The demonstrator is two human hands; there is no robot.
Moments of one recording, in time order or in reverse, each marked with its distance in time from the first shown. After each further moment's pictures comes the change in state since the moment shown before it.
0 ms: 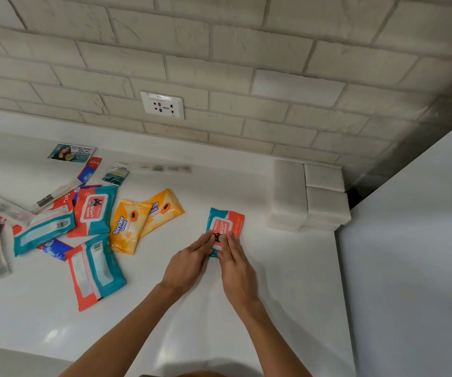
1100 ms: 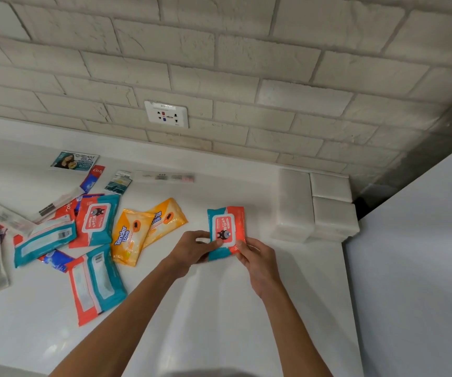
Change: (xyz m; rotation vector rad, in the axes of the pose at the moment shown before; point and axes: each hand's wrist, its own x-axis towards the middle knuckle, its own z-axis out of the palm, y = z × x) left_hand 0.068 0.004 -0.042 -0.992 -0.181 -0.659; right_hand 0.057 0.007 -0.082 1.482 -0.028 0.777
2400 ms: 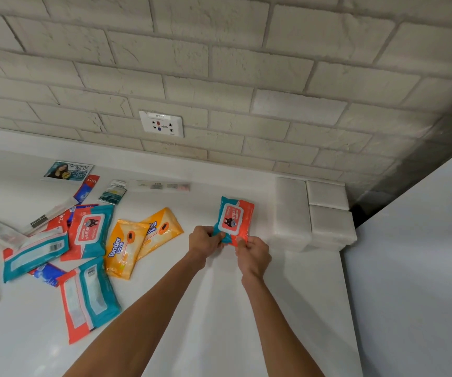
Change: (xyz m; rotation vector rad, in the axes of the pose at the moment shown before) left_hand 0.039 0.036 0.041 0.142 0.281 0.060; right_hand 0.059 0.014 0.022 -0.508 0.472 -0.151
